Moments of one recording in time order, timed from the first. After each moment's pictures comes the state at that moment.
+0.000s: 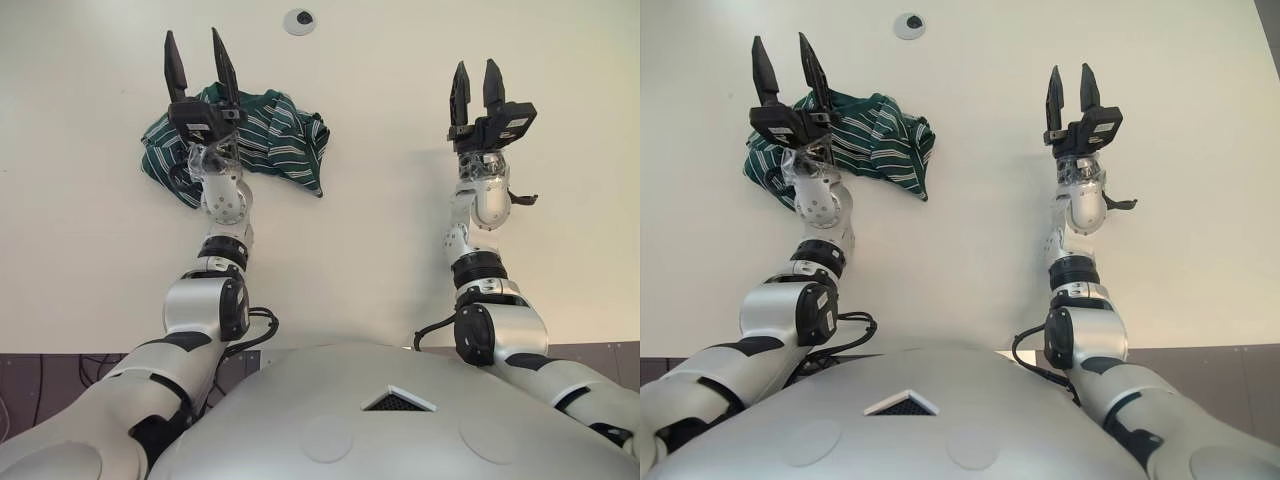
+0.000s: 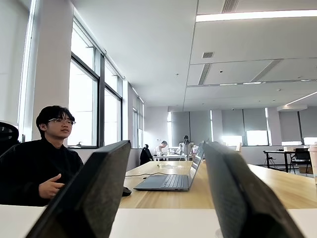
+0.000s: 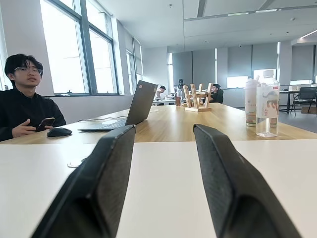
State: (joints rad) left arm -0.47 0.08 0.15 1.12 0.16 -1.23 0.21; right arm -0.33 -0.06 -0.16 0.83 0.23 -0.83 0.37
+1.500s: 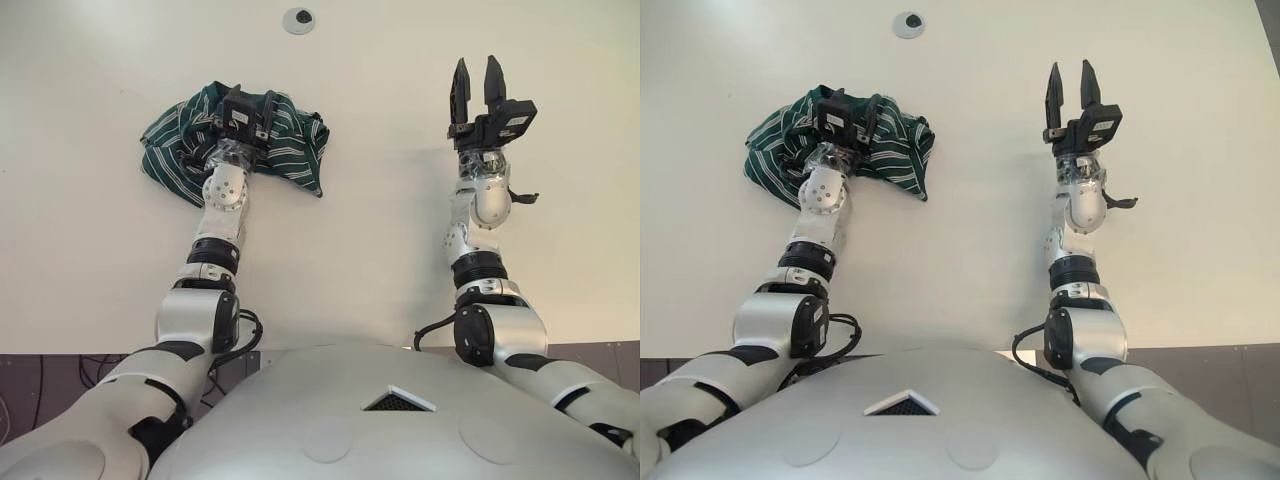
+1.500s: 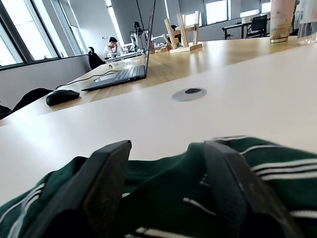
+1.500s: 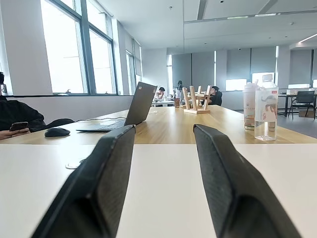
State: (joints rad) left arm -0.40 0.14 0.01 0.90 0.10 -0.47 -0.07; right arm -0.33 -0.05 -0.16 0.80 0.20 -0.83 0.34
